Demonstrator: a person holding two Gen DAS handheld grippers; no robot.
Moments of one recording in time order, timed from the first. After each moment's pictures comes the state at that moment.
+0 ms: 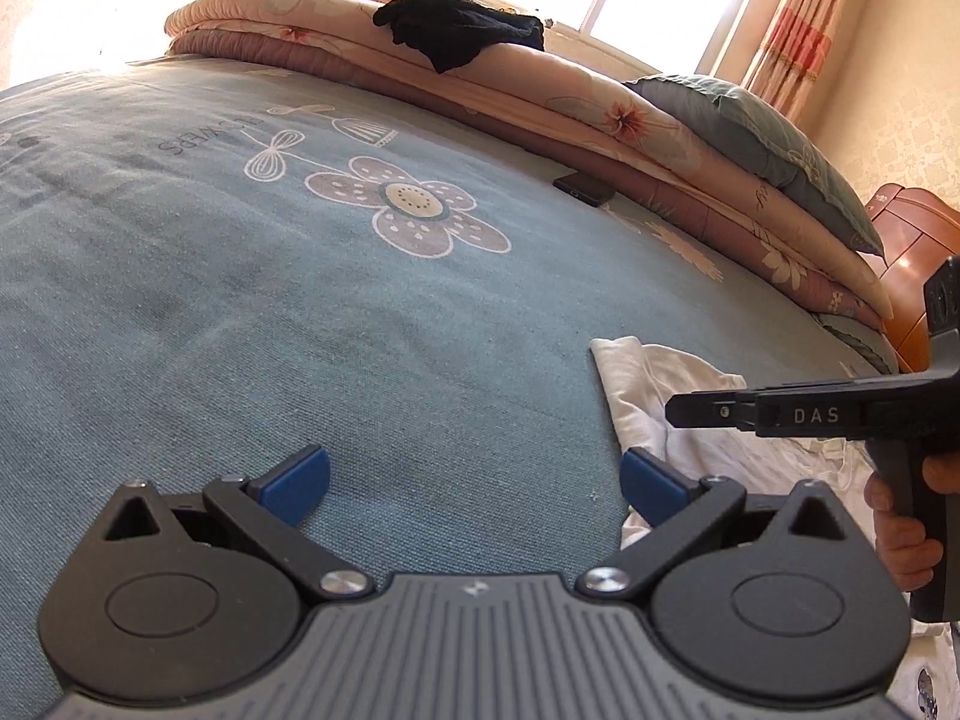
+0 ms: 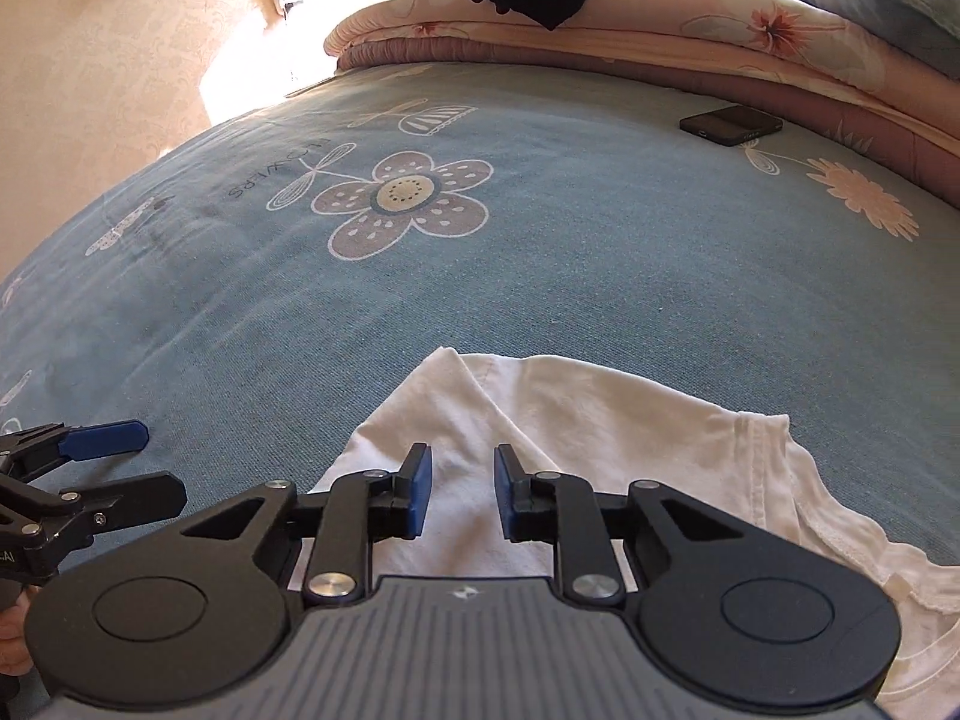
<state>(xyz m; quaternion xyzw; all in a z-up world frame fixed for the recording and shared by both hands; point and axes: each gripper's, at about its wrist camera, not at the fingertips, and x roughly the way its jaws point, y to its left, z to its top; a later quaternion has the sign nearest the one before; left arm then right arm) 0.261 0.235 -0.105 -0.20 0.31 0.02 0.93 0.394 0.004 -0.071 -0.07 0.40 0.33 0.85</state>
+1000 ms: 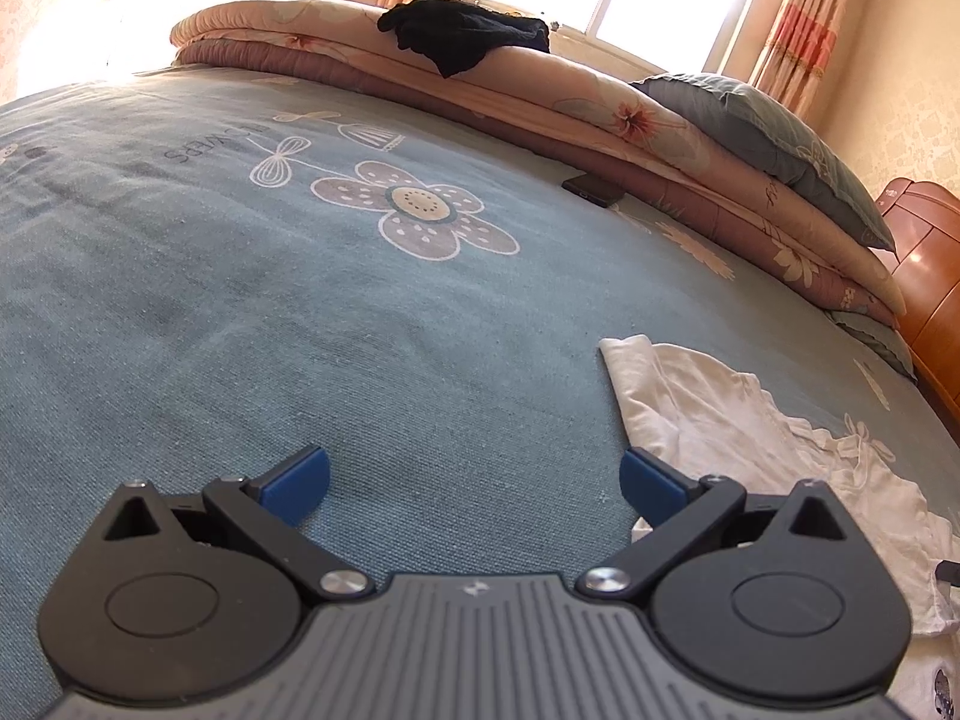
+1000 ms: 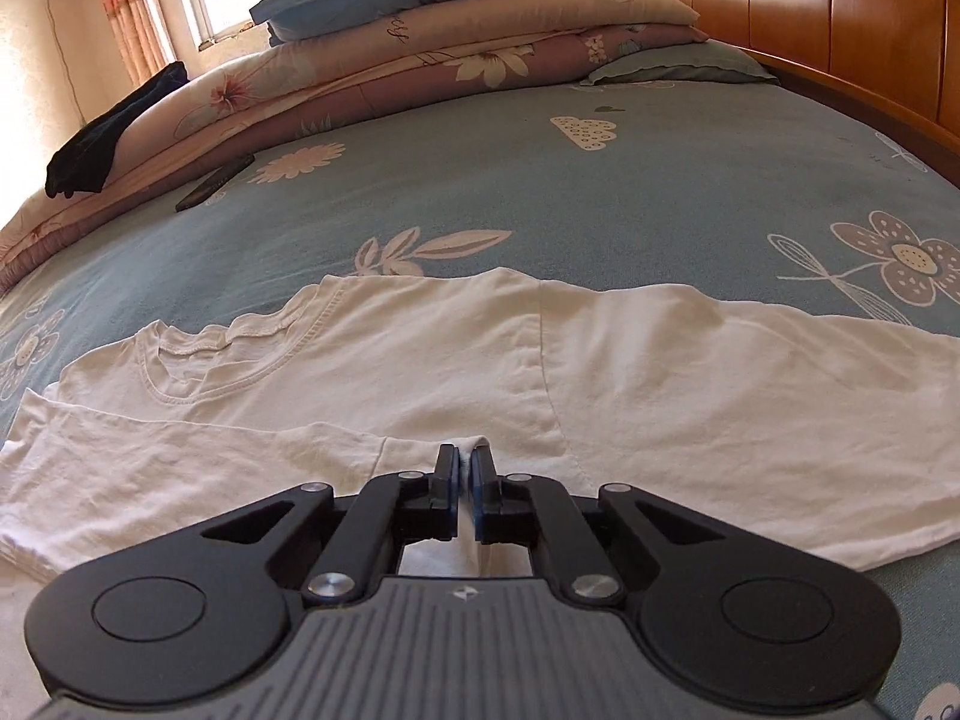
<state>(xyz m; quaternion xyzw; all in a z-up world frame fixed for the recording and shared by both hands) 0.262 0.227 -0.107 -0.18 0.30 0.03 0.93 0.280 -0.278 -0.096 0.11 0.36 -0.02 0.92</state>
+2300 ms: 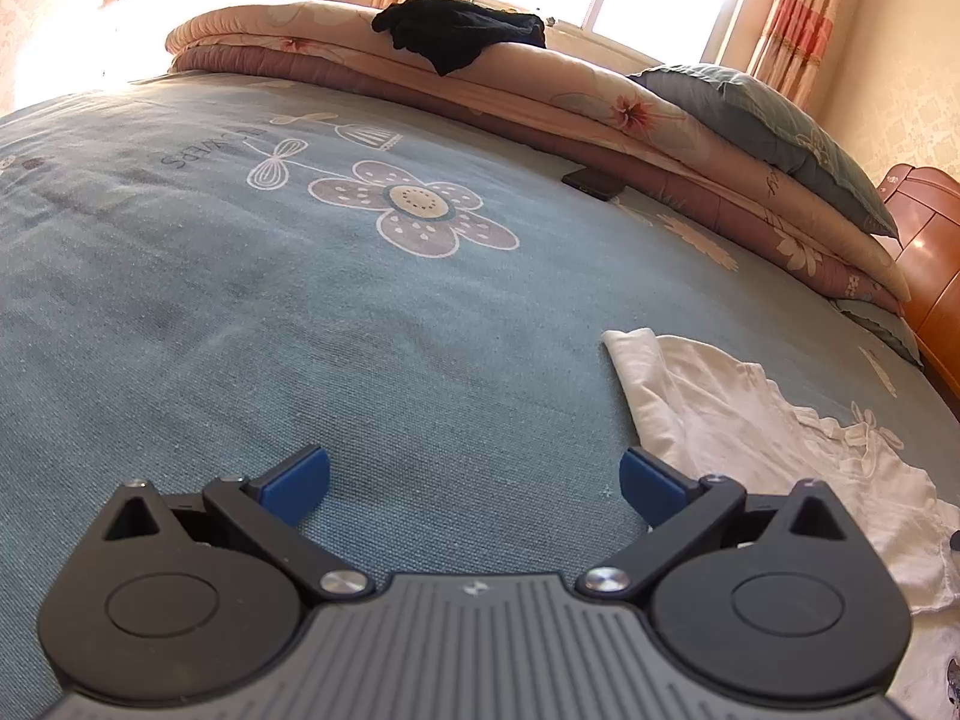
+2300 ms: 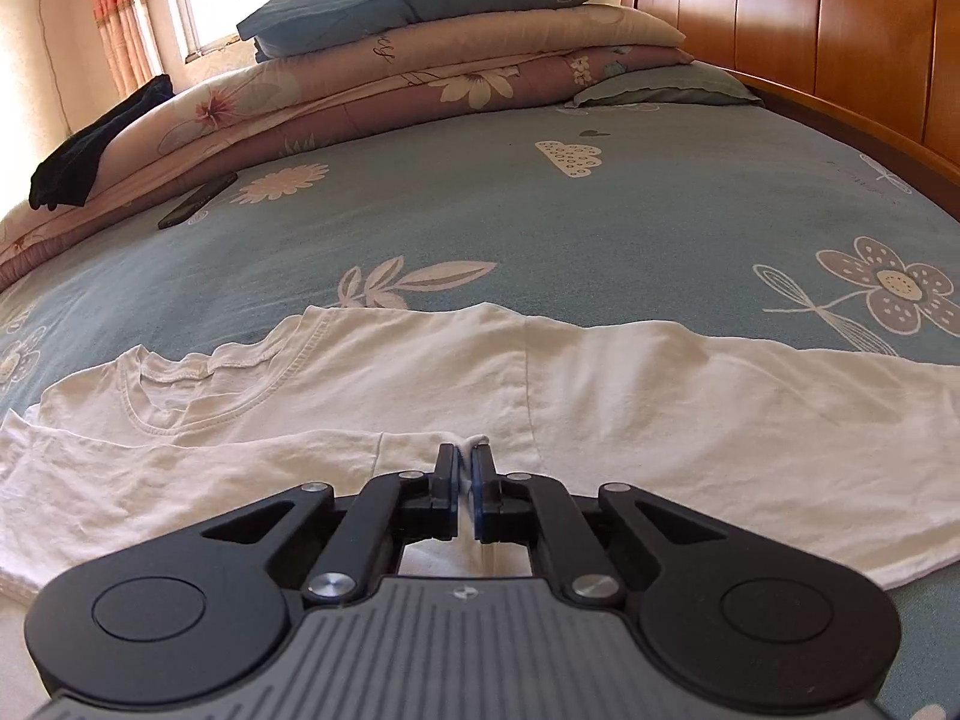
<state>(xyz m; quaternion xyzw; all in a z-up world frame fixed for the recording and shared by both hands) 0.265 0.224 -0.108 -0.17 0.31 0.04 0.94 0.283 -0.279 -0.090 0.11 0.35 -0.05 0.93</state>
